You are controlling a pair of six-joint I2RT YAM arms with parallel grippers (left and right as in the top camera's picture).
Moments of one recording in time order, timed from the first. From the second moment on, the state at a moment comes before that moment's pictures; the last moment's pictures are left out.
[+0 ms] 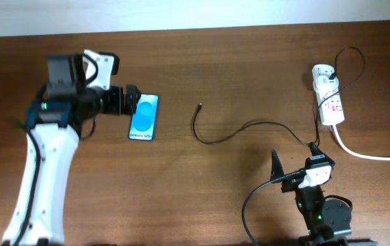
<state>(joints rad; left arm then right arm) 0.00 1.50 1.42 -0.81 0.30 0.11 0.10 0.01 0.01 -0.06 -0.05 -0.03</state>
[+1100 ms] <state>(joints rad) -0.18 2.07 1.66 -0.96 0.06 -0.06 0.10 1.26 1.34 -1.07 -0.39 0.01</state>
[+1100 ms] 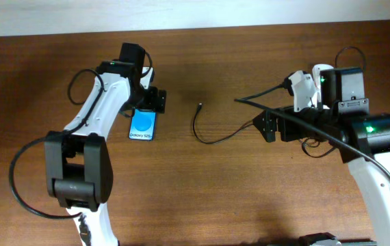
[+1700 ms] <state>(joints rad) -0.19 2.20 1.66 -0.95 -0.02 -0.09 0.10 1.28 1.34 -1.11 -0.39 0.01</state>
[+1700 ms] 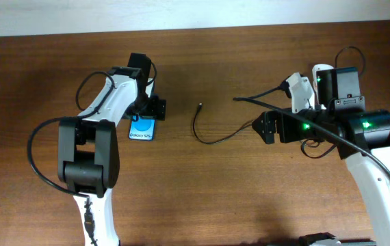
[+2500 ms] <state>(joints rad) -0.19 2.27 1.76 -1.04 -0.03 -0.09 0.10 1.28 1.34 -1.12 -0.40 0.02</state>
